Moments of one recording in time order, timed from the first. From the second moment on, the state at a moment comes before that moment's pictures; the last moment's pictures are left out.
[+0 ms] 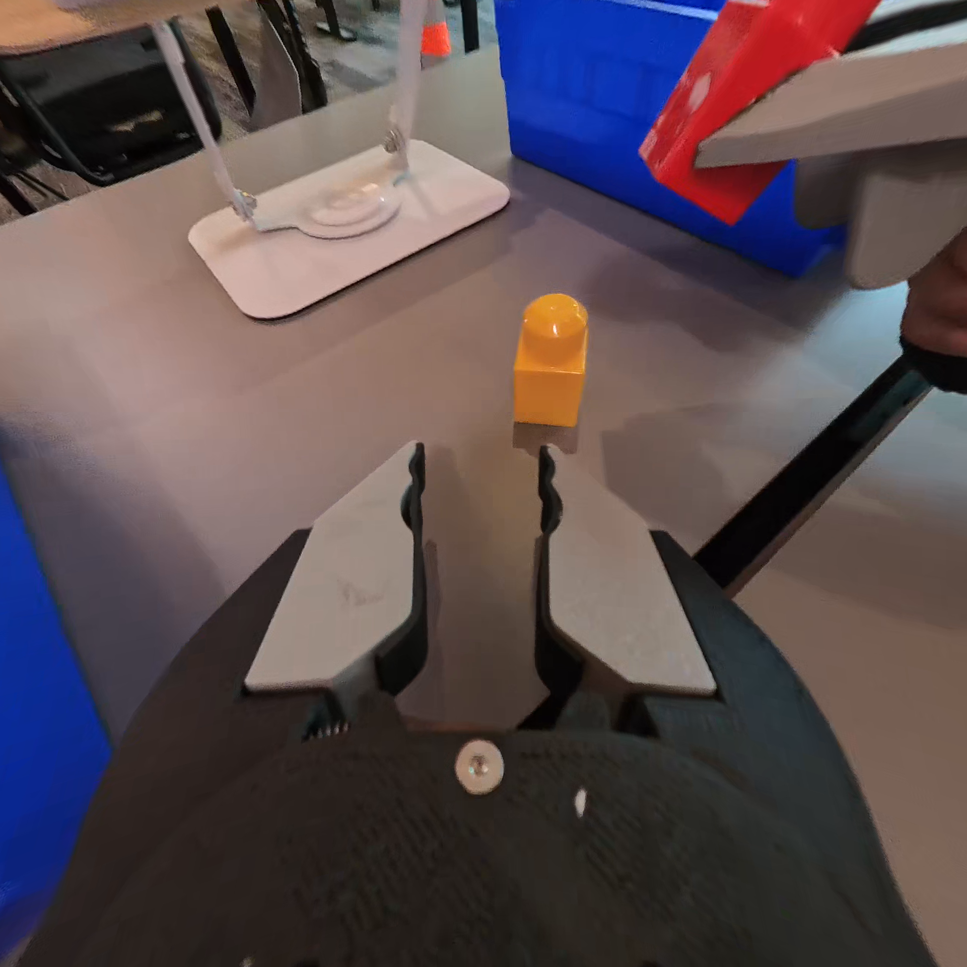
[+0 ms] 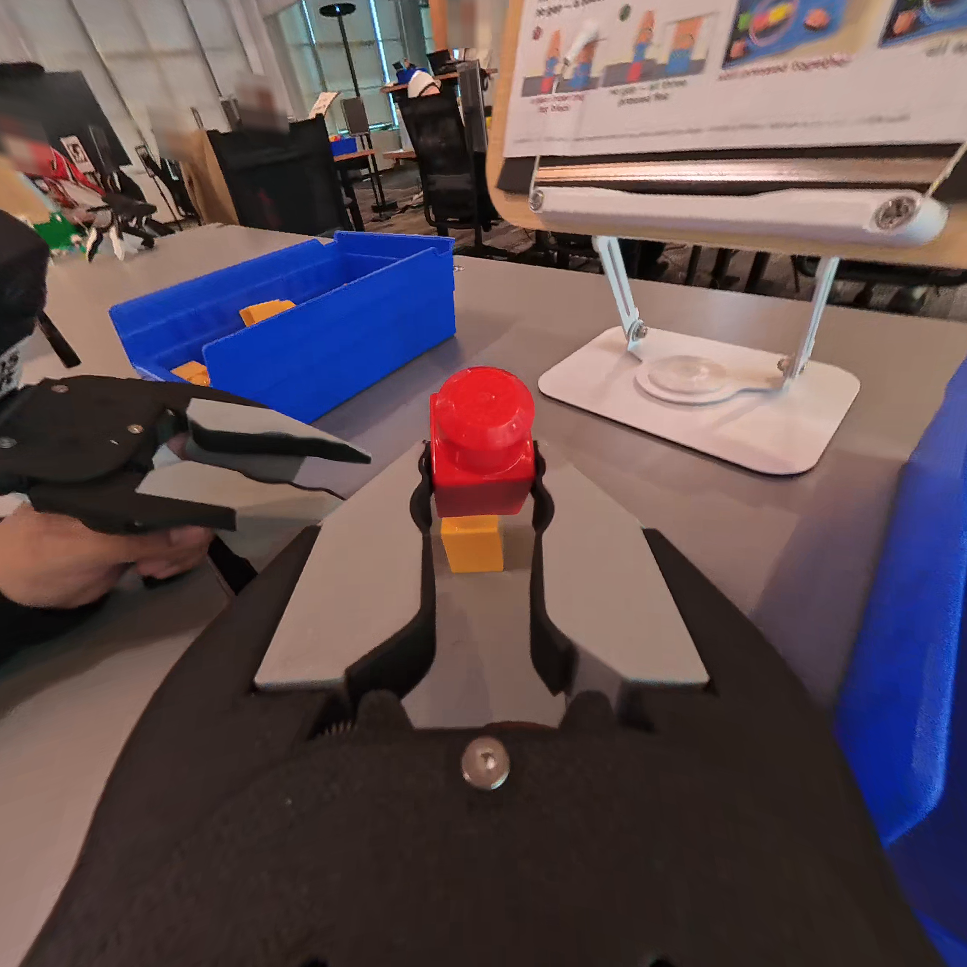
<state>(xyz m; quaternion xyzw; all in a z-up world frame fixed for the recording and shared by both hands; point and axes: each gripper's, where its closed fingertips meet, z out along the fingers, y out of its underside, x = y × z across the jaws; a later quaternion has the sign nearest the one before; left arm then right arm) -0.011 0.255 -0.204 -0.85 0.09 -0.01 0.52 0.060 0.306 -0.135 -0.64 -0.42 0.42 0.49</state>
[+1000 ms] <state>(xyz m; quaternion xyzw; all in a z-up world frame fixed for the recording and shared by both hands) 0.039 0.300 -0.234 -0.89 0.11 -0.11 0.43 0.055 0.298 -0.139 -0.64 -0.44 0.43 0.47</state>
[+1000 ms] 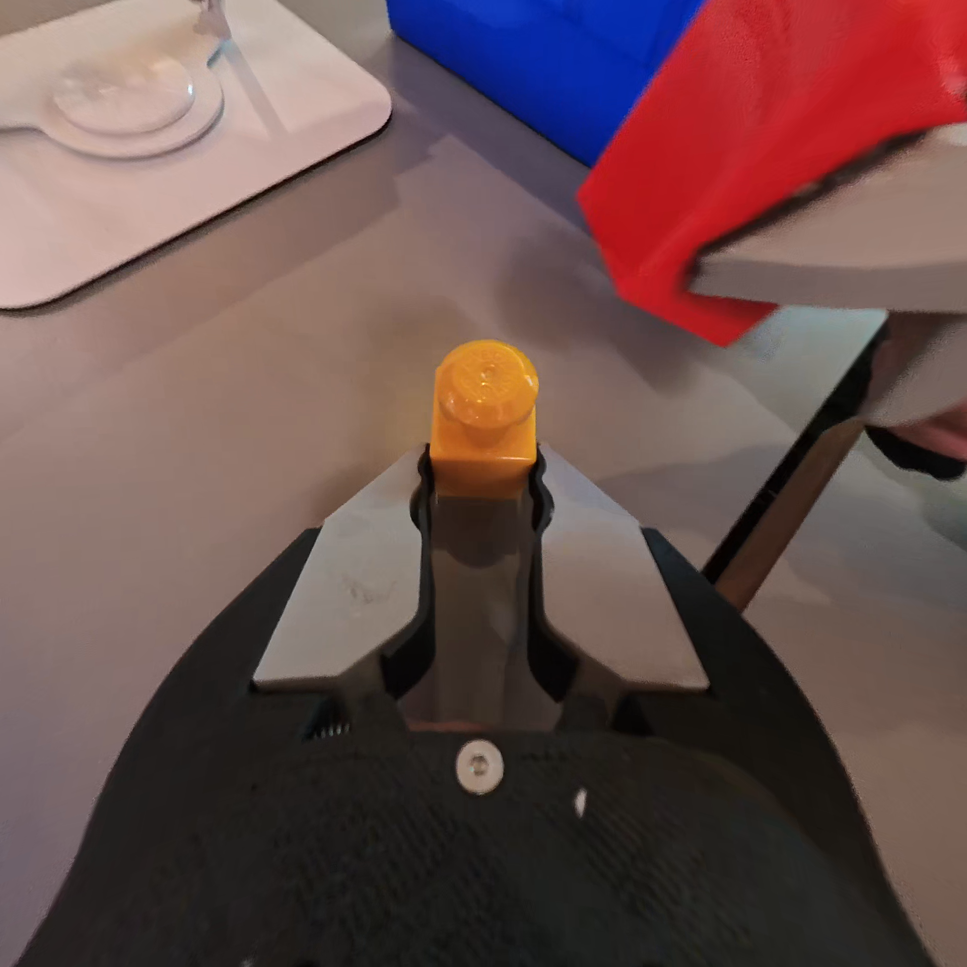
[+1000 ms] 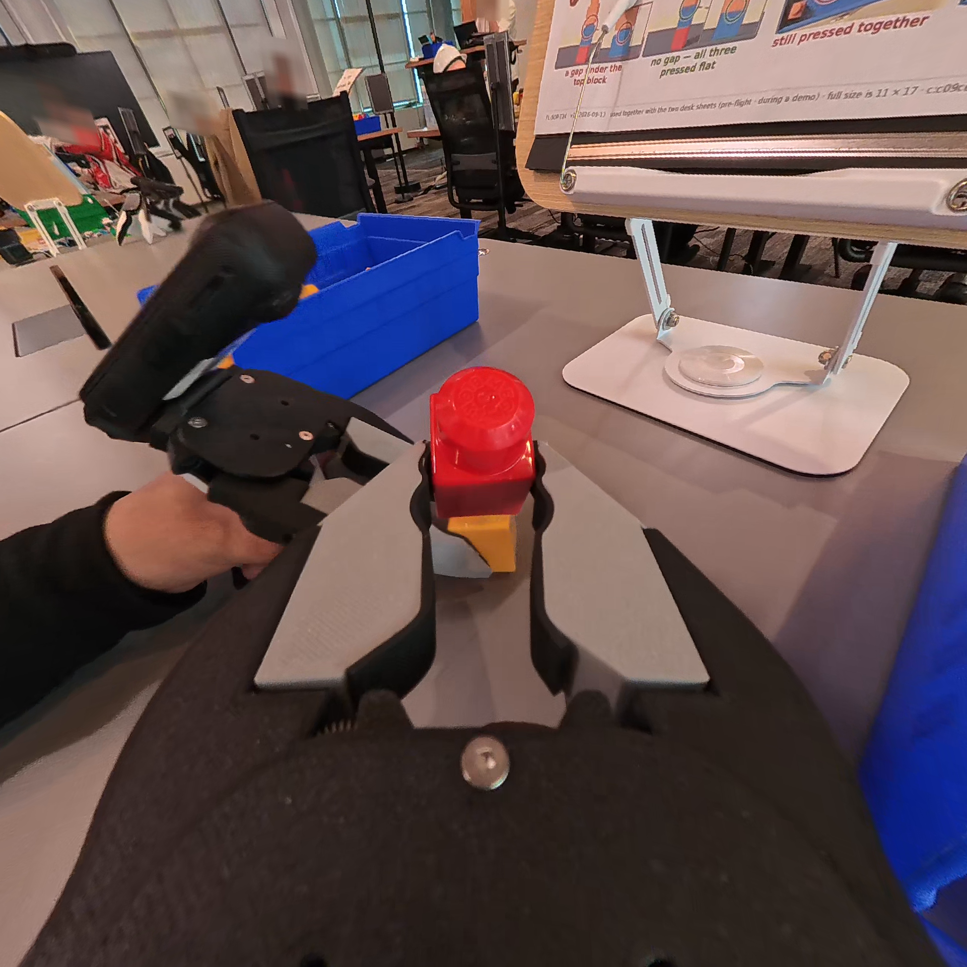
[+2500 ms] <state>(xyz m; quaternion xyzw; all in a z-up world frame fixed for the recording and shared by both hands) 0.052 0.245 -0.218 -0.85 0.22 -0.07 0.48 0.041 0.239 -0.177 -0.60 -0.60 0.38 0.38</state>
